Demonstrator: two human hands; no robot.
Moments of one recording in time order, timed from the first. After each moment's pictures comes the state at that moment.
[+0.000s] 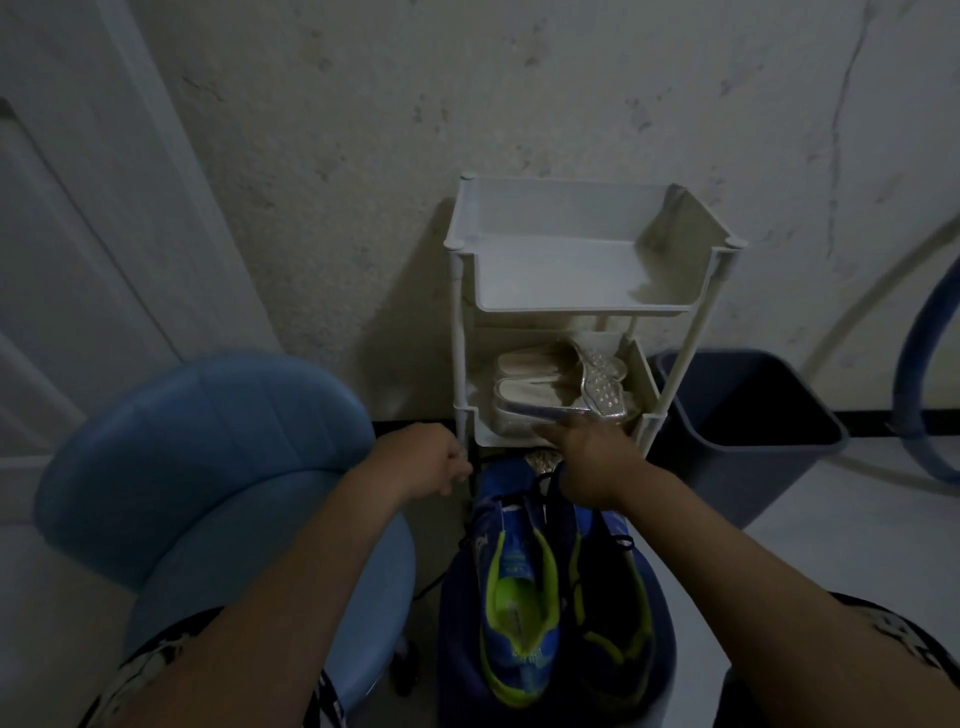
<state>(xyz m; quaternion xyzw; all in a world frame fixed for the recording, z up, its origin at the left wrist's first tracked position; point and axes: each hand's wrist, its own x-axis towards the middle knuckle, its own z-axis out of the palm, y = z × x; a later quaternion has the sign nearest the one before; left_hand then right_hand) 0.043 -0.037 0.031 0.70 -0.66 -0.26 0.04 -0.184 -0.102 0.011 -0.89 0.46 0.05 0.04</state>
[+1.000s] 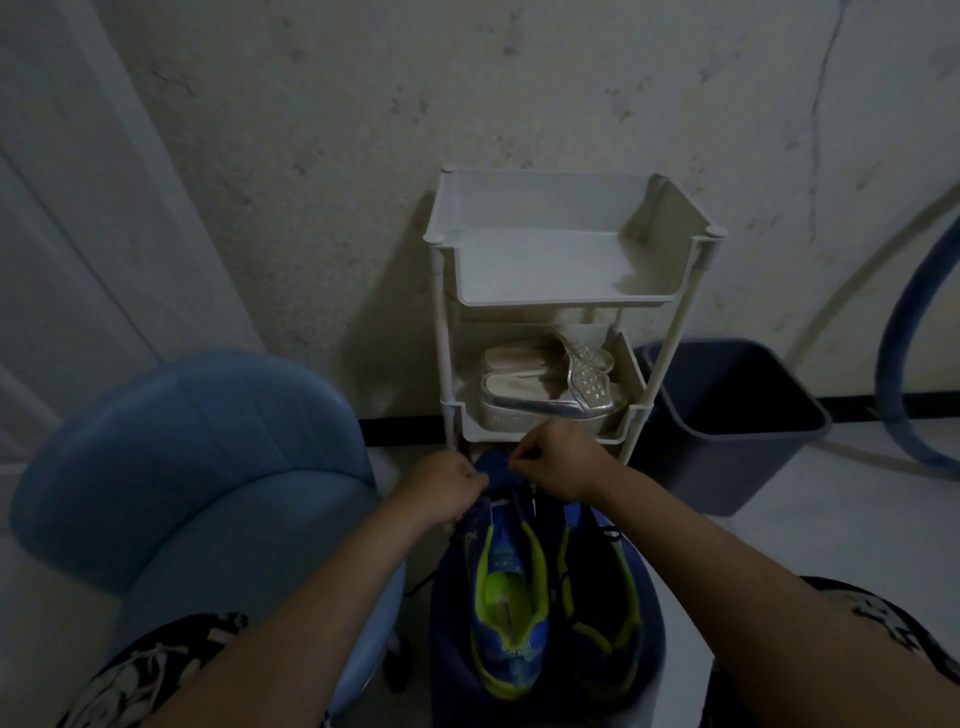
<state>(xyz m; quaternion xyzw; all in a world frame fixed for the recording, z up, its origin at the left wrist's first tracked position) 0.001 -0.033 -0.006 0.74 -0.54 -0.39 0.15 -0.172 -0.099 -0.003 -0.84 0.47 -0.09 0.26</state>
